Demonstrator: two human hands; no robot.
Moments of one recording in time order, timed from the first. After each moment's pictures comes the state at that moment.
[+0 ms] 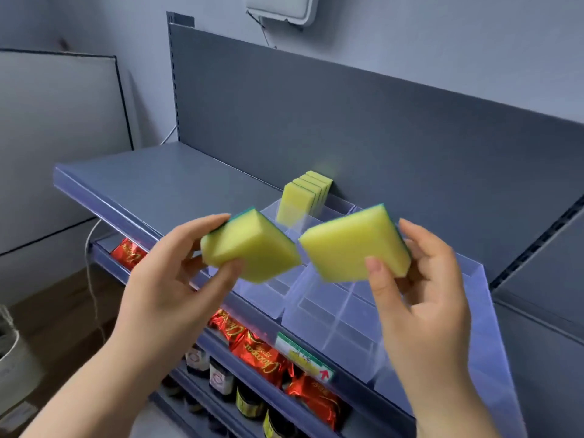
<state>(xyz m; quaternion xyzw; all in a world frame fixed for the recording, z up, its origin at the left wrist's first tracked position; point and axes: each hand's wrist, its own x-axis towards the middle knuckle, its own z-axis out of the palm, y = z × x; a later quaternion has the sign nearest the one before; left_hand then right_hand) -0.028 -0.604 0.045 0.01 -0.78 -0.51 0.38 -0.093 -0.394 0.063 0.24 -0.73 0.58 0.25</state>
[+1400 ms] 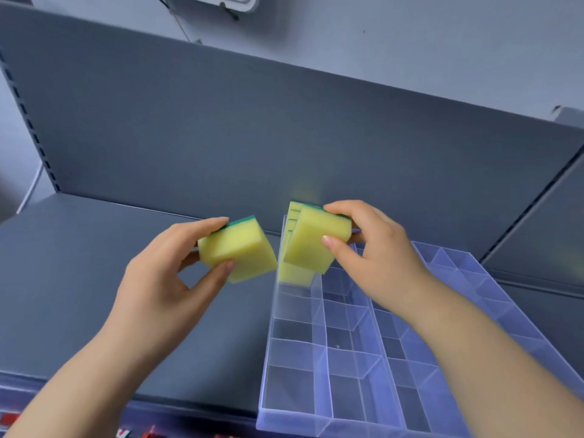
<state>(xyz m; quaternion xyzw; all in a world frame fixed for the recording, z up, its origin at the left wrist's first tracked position) -0.228 -0.760 0.045 -0.20 -0.81 -0.47 0.29 -0.234 -0.520 0.093 0.13 -0.92 0.32 0.20</state>
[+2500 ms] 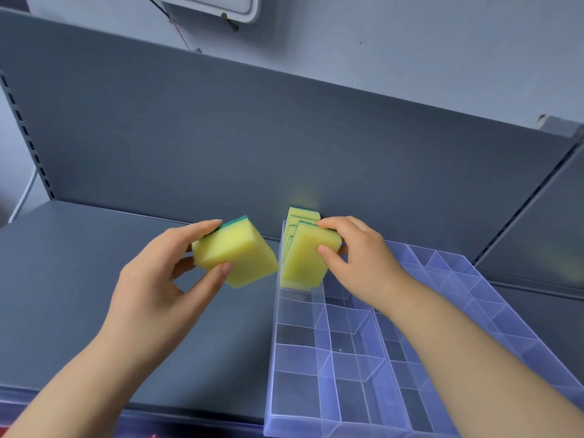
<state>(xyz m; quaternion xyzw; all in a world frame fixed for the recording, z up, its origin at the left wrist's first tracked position) -0.230 -0.770 0.045 -0.20 -0.79 -0.50 0.29 -0.257 -0.522 0.072 0.11 -0.94 0.26 0.18</state>
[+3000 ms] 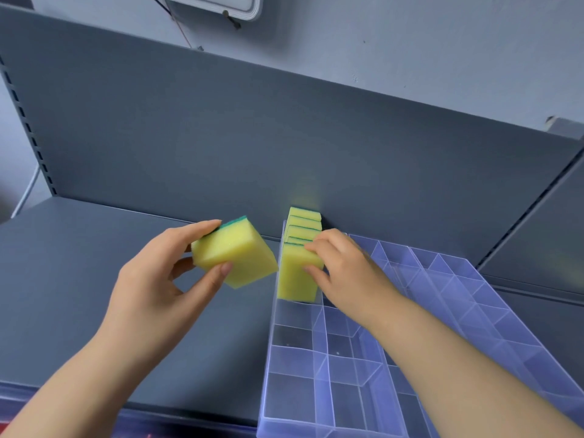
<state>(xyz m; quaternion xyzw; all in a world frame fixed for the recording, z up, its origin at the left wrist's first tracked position) -0.229 -0.765 0.045 -0.19 -0.79 -0.50 0.29 -0.261 -0.523 0.046 0.22 -0.94 0.10 0.24</state>
